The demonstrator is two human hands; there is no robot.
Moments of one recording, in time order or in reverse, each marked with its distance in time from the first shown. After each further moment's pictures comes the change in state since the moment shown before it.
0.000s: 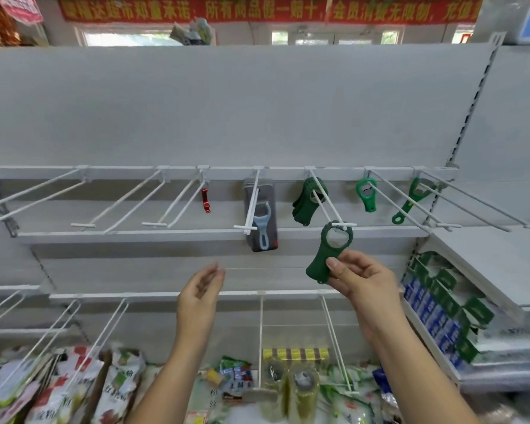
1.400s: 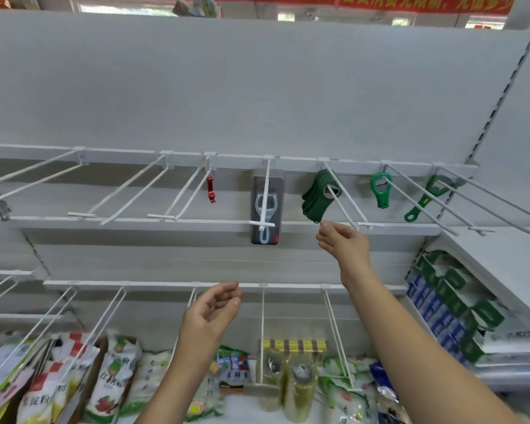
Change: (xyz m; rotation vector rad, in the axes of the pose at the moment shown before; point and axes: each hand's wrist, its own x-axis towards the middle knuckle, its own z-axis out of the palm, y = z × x) left_hand -0.032 0.002 -0.017 0.014 -0.212 -0.007; right_hand 0.114 0.049 0.024 -0.150 0.125 0.017
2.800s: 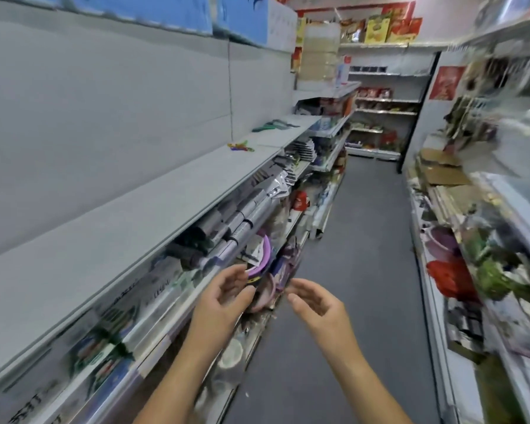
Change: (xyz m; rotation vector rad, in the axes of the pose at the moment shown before) left_hand -0.230 0.003 0.802 -0.130 -1.178 0.041; right_hand -0.180 -0.089 -0.757 -0.200 0.838 -0.192
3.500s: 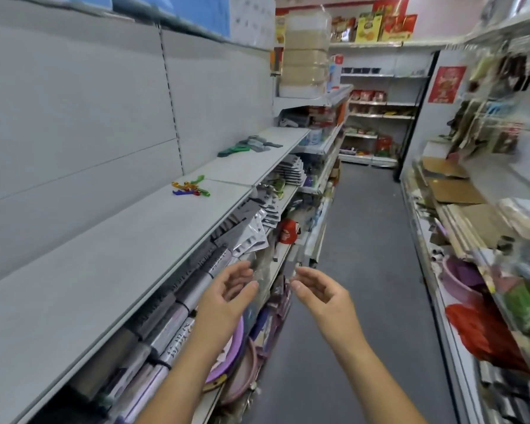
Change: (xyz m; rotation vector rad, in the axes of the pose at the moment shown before) left_hand 0.428 -0.062 0.154 0.063 -0.039 0.018; right_hand 0.445 0.027 -0.091 -0.051 0.029 -0.037
